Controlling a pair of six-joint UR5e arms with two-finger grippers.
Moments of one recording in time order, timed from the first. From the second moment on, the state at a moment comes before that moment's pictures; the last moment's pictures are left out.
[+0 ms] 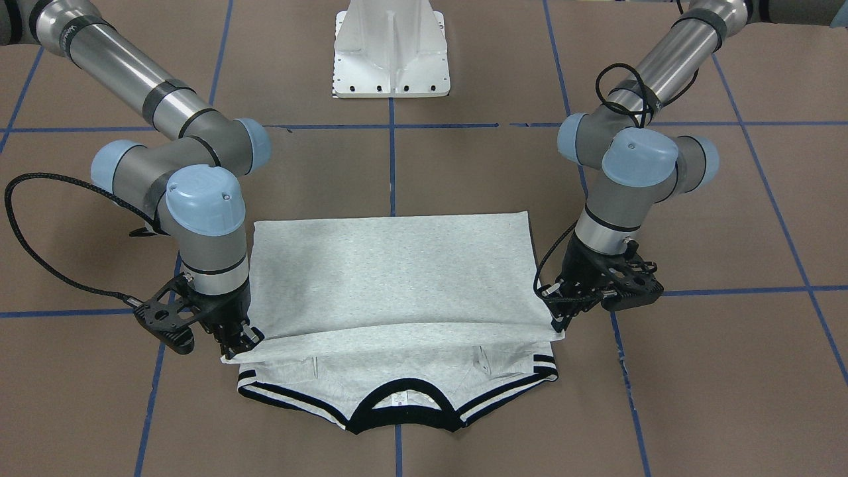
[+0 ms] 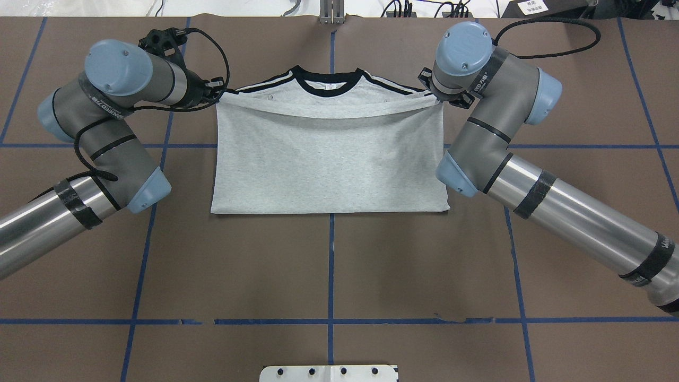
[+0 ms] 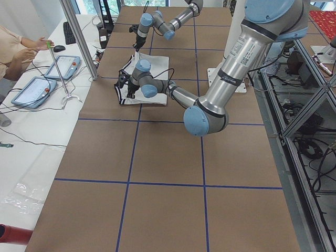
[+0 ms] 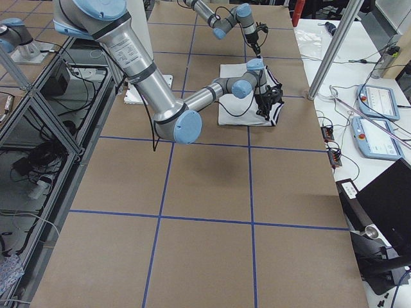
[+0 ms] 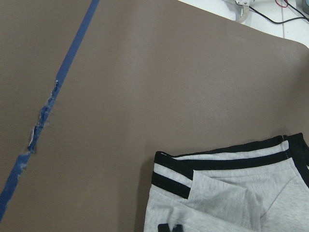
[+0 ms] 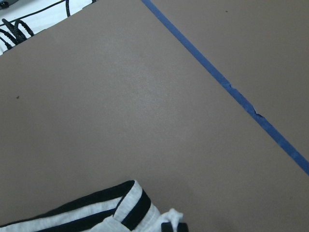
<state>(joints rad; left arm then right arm) -0.82 -2.15 -1.36 -2.21 -1.78 -1.34 0.79 -0.86 1.31 -1.34 1.68 1.61</state>
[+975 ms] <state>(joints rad) -0.82 -2.15 -1.33 -2.22 -1.77 -1.34 0.80 -0.84 1.30 -1.34 1.68 1.61</state>
